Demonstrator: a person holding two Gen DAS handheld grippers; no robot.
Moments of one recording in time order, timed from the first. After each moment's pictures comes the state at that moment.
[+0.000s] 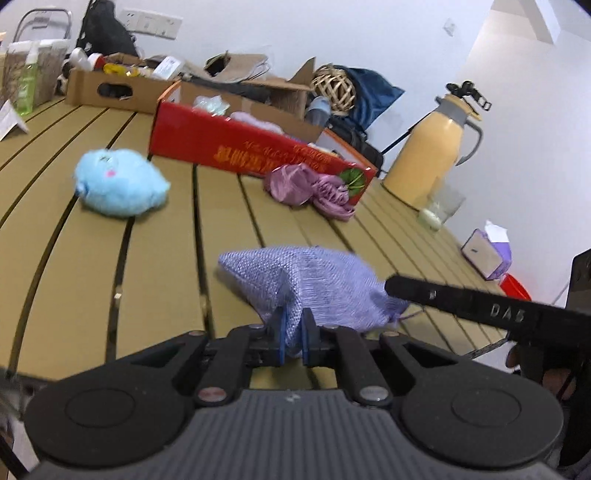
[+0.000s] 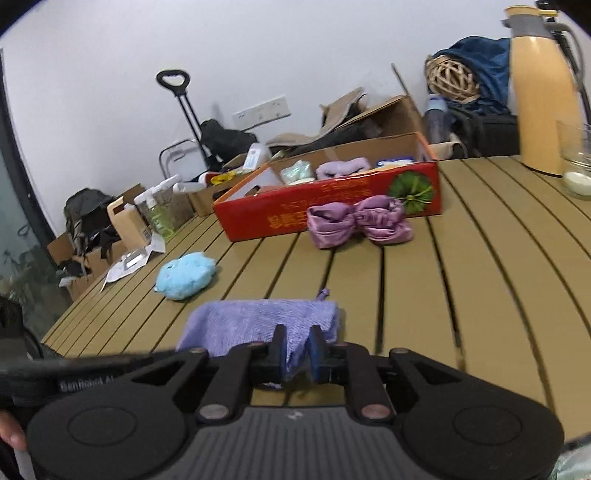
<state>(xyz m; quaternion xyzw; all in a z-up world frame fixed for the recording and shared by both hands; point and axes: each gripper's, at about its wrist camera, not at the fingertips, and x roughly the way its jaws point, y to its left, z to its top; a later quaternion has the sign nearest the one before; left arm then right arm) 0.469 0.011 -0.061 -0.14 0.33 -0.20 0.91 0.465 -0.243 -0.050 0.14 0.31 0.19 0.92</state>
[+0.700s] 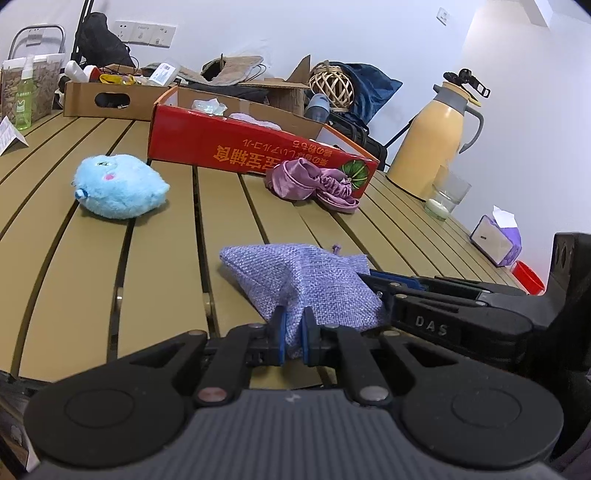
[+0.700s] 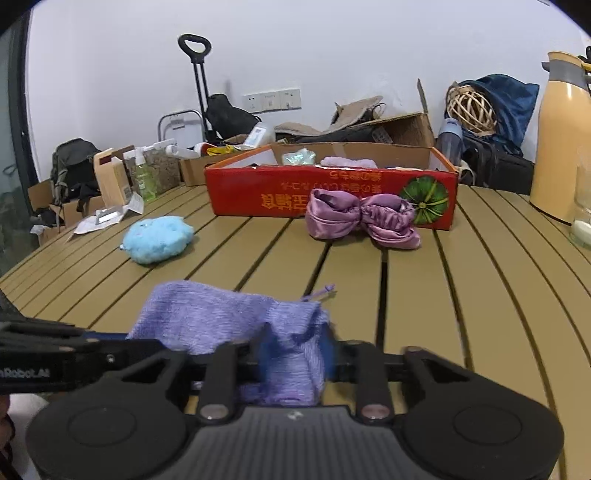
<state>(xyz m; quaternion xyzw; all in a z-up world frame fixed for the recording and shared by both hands) 0.466 0.003 -0.066 -0.11 0.33 -0.20 0.92 0.479 -0.210 -0.078 0.03 0.29 0.18 0.94</state>
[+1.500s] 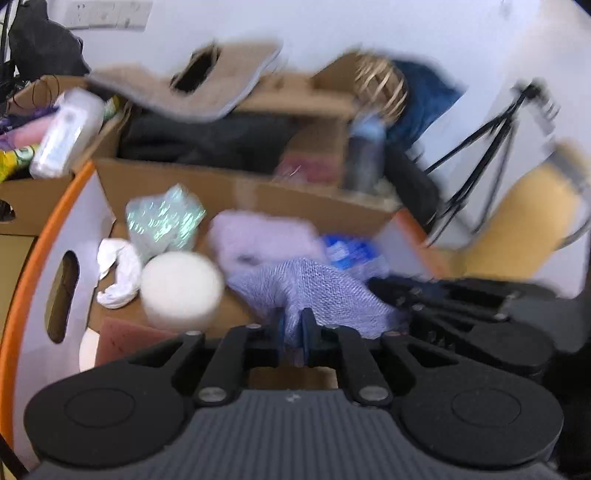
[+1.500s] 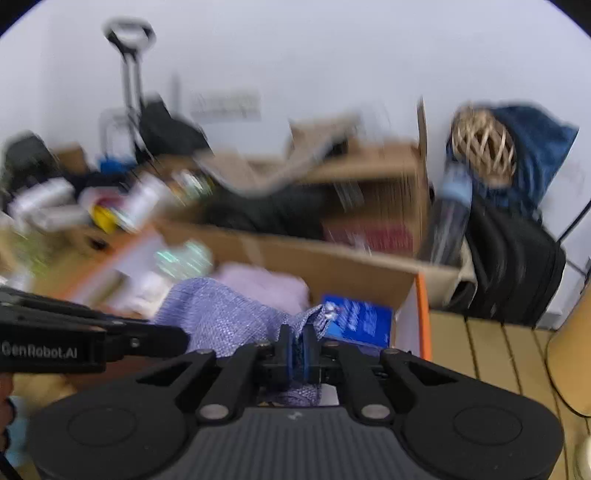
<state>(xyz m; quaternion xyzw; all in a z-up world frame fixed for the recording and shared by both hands) 0.826 -0.049 -0.020 -0.09 0.40 -0.18 0.89 0.812 -0.232 -0.009 -0.04 0.33 0.13 0.93</state>
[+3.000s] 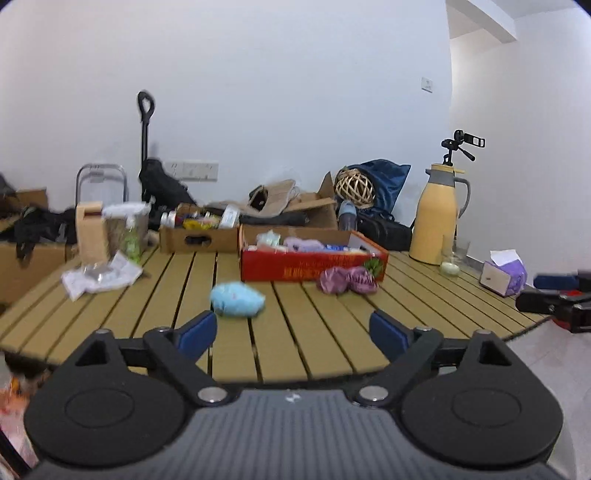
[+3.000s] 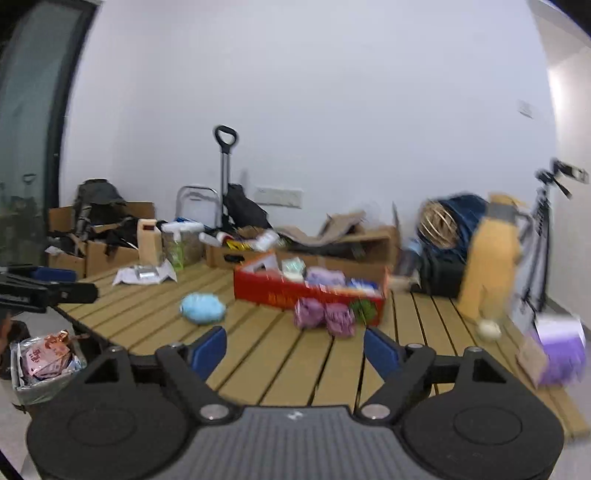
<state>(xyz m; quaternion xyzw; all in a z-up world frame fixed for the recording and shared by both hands) 0.267 0.048 0.034 -0.03 0.16 -0.10 0.98 0.272 -0.264 0.045 -0.03 0.15 0.15 0.98</state>
